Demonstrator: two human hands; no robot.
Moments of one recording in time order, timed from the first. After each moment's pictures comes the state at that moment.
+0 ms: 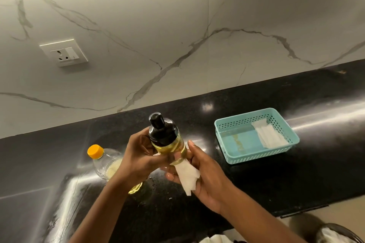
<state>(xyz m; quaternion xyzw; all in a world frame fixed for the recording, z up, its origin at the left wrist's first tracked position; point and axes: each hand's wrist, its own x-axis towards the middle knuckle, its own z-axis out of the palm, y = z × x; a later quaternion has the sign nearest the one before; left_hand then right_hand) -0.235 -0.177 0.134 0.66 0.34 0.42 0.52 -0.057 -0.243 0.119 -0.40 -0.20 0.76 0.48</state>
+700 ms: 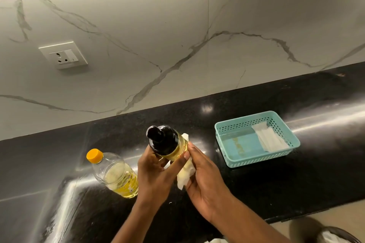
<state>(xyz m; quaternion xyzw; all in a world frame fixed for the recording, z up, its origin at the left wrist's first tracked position) -0.196 -0.210 0.100 0.57 0.46 0.53 0.44 -0.073 -0.240 0.130 -0.36 -0.13 0.73 0.57</state>
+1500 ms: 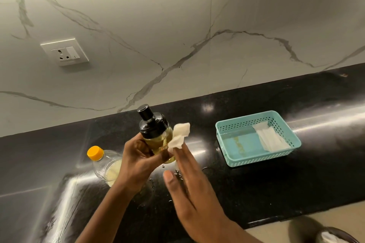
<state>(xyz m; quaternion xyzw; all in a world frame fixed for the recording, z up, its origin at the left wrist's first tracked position) -0.237 -0.184 0.124 0.60 0.37 0.49 0.52 -0.079 -0.283 0.138 -0.51 -0.65 0.41 0.39</state>
